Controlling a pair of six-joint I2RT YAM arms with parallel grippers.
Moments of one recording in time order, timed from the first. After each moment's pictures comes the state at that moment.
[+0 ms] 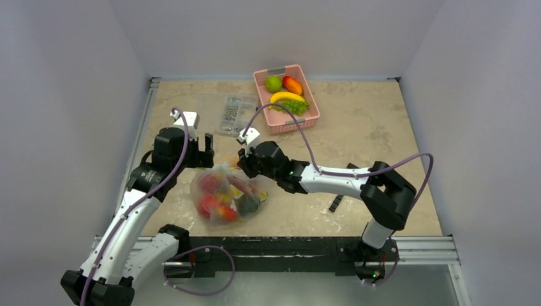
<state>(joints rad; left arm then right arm) -0.31 0.83 0.90 -0.65 -0.14 -0.14 1.03 1.72 1.06 0.24 0.11 0.19</state>
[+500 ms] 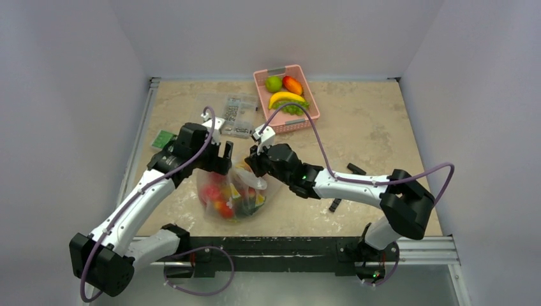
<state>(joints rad) -0.41 1.03 0.91 -0.65 -0.04 -0.12 1.03 1.54 0.93 0.31 0.20 0.29</state>
